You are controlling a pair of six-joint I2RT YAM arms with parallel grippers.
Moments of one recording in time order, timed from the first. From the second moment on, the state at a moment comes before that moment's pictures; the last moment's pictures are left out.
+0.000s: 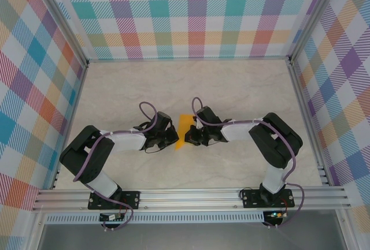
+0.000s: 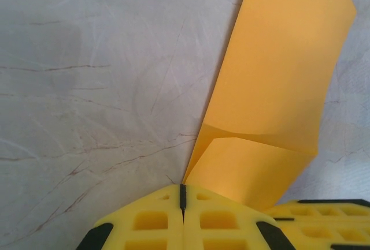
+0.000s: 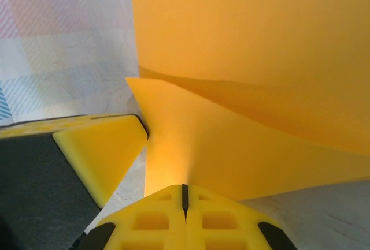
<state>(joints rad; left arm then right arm) -0.64 1.60 0.67 -0.01 0.16 -1.02 0.73 1.79 0.85 0.01 -0.49 0.96</state>
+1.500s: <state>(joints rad) -0.70 1.60 0.59 0.12 0.26 -1.03 0.68 1.82 0.85 0.00 -0.50 0.97</state>
